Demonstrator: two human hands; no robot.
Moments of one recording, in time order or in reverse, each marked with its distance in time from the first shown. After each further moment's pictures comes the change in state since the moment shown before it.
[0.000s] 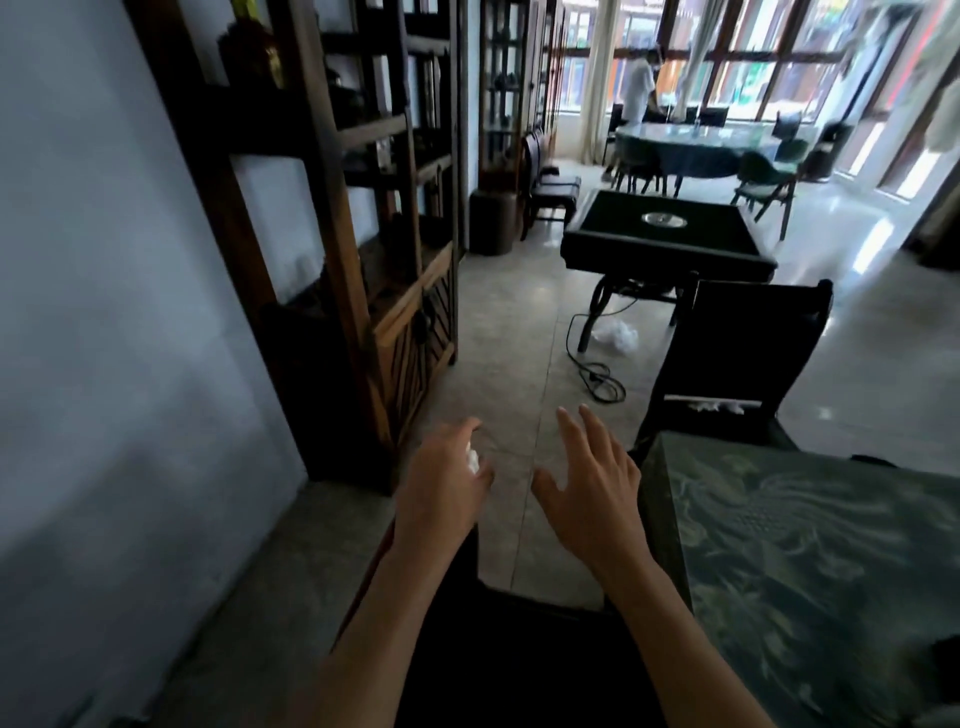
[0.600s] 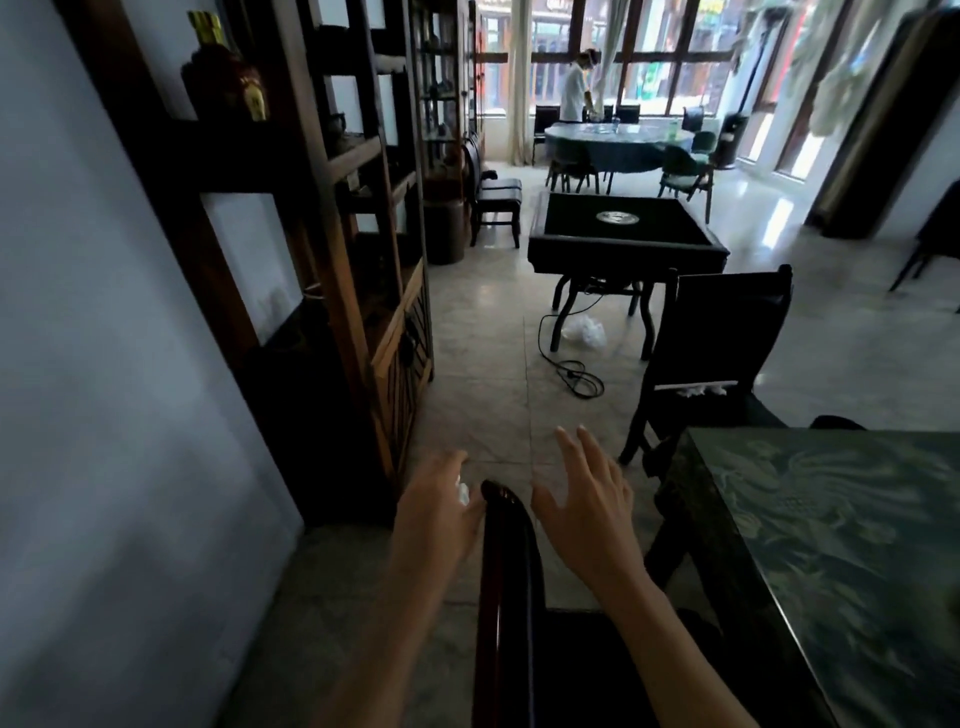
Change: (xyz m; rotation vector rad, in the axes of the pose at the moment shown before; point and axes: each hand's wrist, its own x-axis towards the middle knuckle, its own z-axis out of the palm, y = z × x) left_hand 0.064 -0.136 -0.074 -0.061 -0.119 0.096; right_hand 0.029 -0.133 0.076 0.053 0.068 0.200
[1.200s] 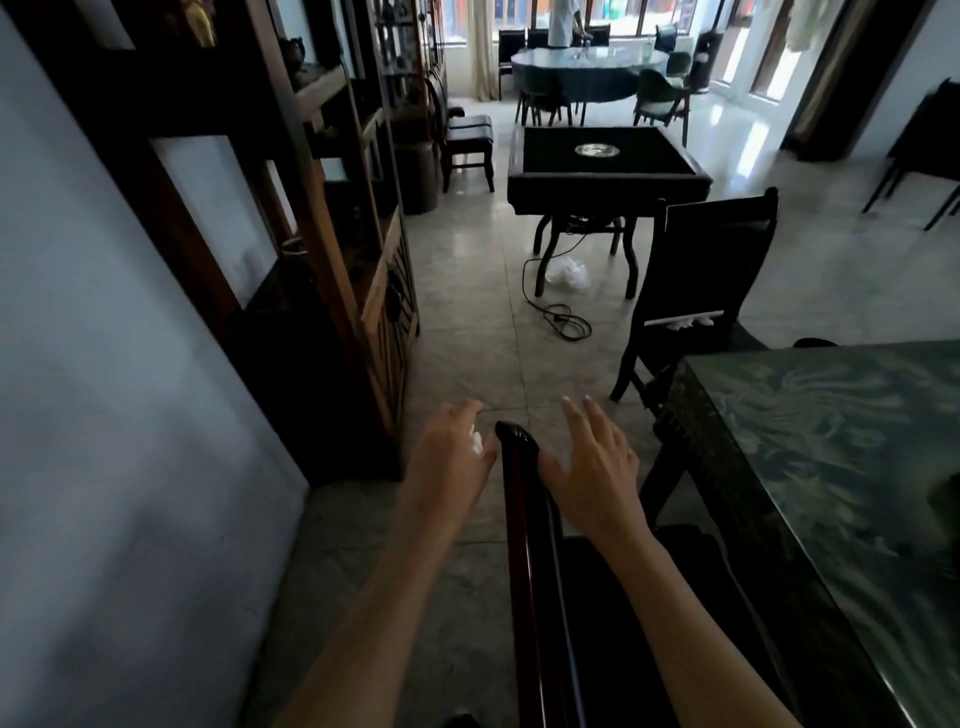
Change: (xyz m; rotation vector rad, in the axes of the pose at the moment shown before) left_hand 0.002 -0.032 -0.007 0.002 -0.106 0.099; right_hand -0.030 -0.012 0.038 -0.043 -0.008 0.101
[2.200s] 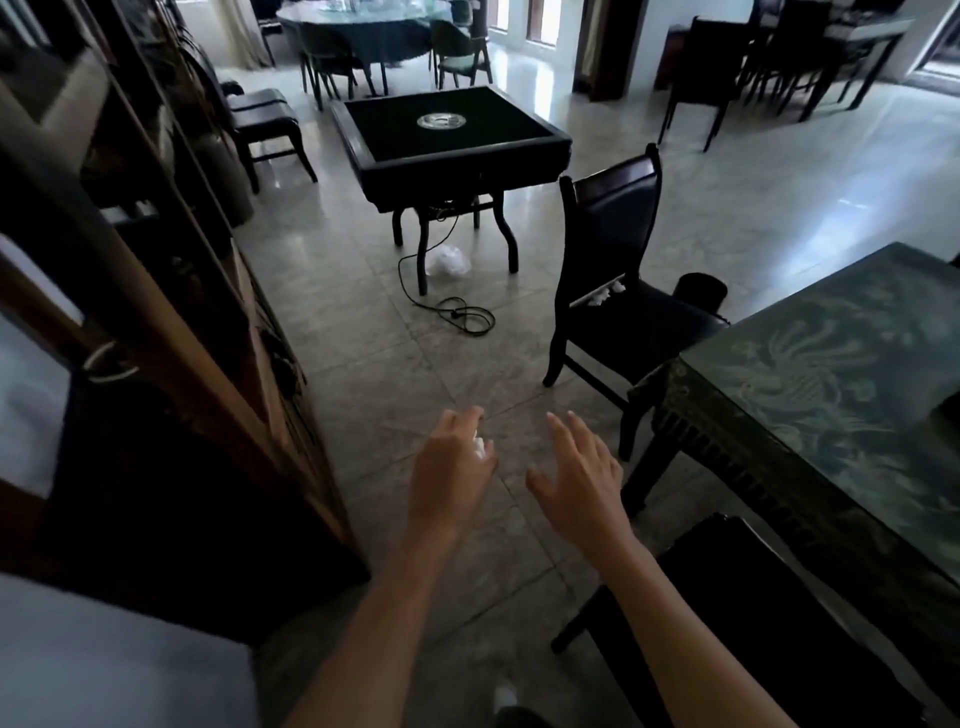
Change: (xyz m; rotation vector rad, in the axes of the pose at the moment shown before) left_hand 0.310 -0.167 0.071 -0.103 -0.298 0.251; right_hand 0.249 -0.084 0.154 -0.099 0.093 0.437
